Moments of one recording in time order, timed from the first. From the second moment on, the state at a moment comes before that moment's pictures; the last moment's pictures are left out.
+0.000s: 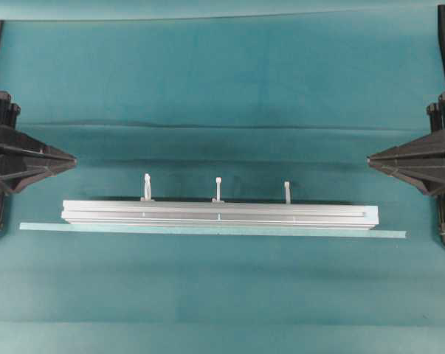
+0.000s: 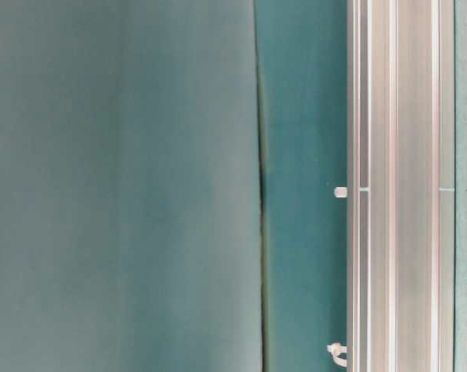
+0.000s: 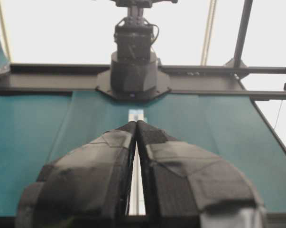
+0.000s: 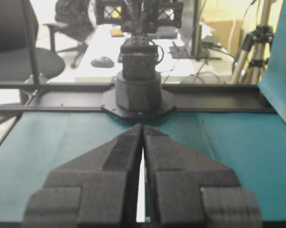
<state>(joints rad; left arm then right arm) 0.00 -0.96 1.17 0.00 -0.29 0.00 0.00 -0.96 1.16 0.00 -0.29 0.01</state>
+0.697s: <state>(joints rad) 0.04 -0.80 0.94 0.02 0.40 -0.10 -0.08 -0.76 0.94 0.13 0.42 0.06</state>
